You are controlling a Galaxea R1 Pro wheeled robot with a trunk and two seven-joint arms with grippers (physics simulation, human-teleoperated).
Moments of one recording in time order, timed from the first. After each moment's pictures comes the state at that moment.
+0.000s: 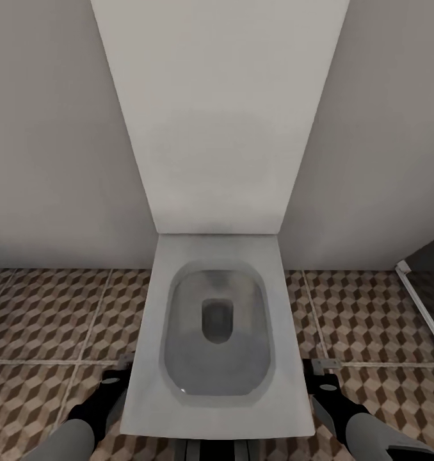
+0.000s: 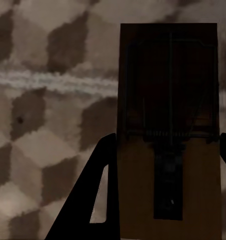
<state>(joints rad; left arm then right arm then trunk) -0.62 0.01 0.19 -0.35 -0.16 0.10 0.16 -0.69 -0.06 -0.06 -0.13 0.11 -0.03 -0.21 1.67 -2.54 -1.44</state>
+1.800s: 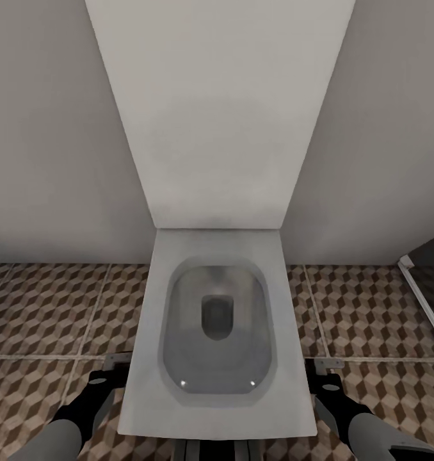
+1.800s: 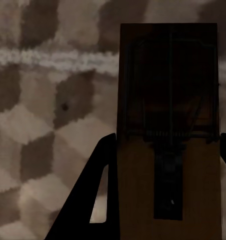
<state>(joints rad) -0.62 0.07 0.20 -0.35 -0.15 0.10 0.16 -0.69 -0.07 -0.06 -0.13 0.11 -0.04 -0.21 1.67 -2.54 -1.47</state>
